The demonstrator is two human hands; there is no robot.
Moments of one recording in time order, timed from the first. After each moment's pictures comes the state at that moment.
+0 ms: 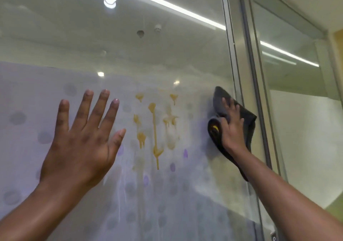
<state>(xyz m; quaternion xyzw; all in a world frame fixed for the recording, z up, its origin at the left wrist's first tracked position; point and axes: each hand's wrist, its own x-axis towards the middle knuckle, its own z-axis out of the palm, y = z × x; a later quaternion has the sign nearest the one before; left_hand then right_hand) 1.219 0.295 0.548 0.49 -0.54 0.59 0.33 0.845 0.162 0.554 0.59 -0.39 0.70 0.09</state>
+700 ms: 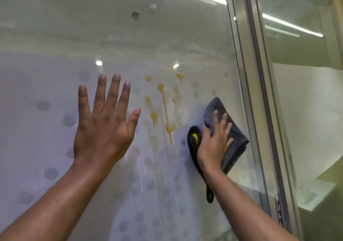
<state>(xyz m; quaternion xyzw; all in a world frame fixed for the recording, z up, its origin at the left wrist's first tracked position) 1.213 0.306 0.549 0.50 -0.55 0.58 0.32 0.974 0.207 0.460 0.44 -0.47 0.77 0.02</state>
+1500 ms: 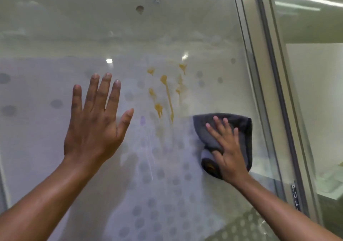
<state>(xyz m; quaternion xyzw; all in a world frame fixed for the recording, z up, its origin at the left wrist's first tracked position) 1.242 0.327 0.546 0.49 -0.57 0.58 0.30 0.927 0.193 0.388 0.68 -0.35 0.63 0.16</state>
